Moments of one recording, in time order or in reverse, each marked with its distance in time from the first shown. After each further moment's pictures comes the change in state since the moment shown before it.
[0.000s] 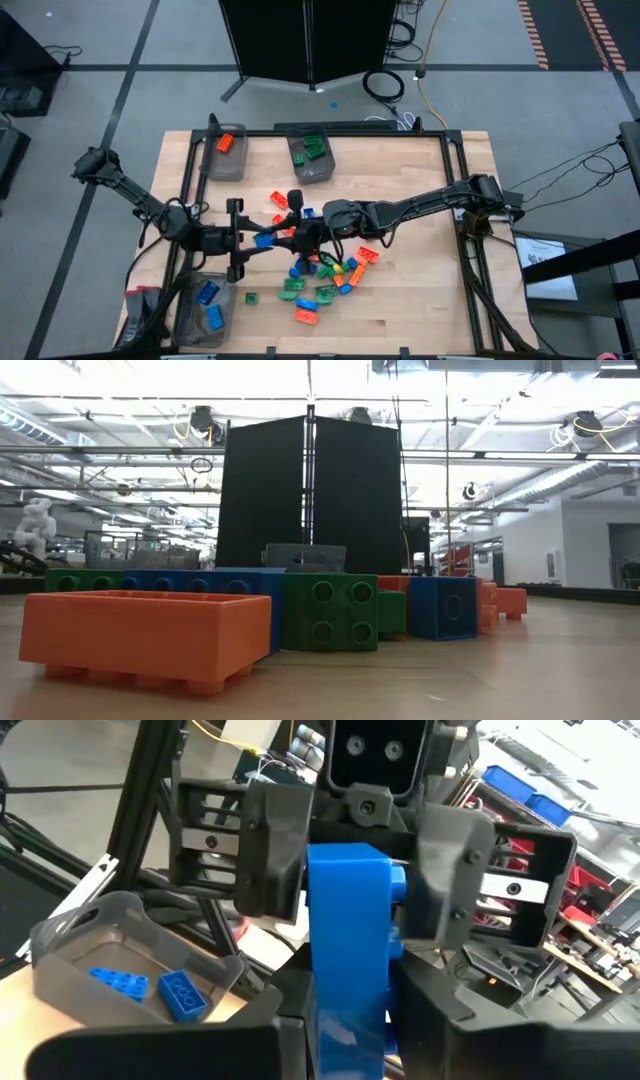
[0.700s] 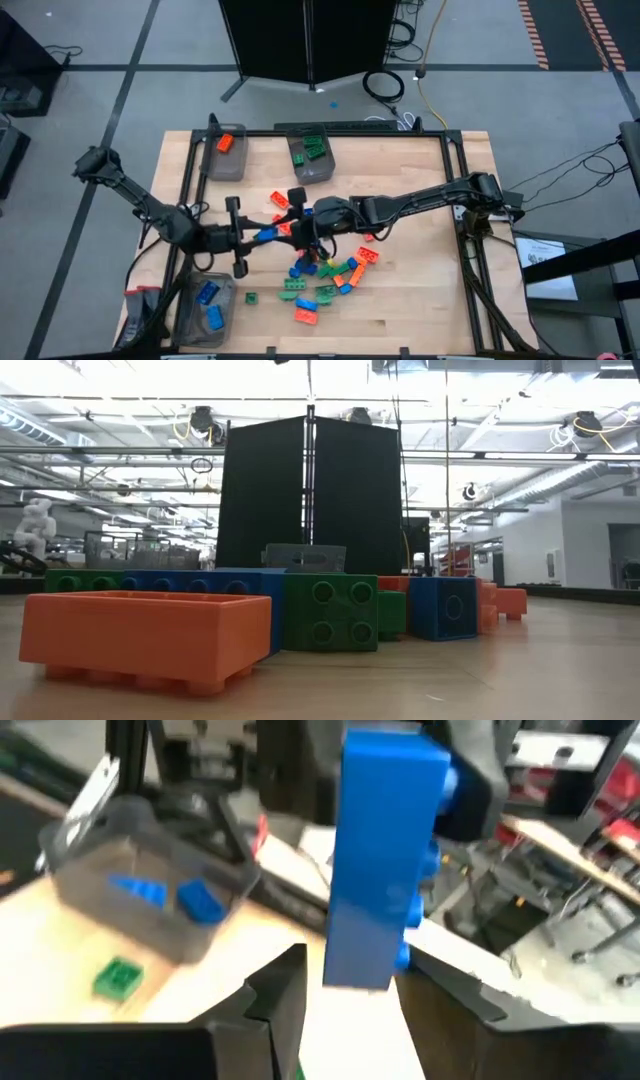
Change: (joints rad) left arm -0.030 0.000 0.001 -0.099 -0.207 -0.040; right arm -0.026 -0.002 0.001 -0.249 0.008 0.073
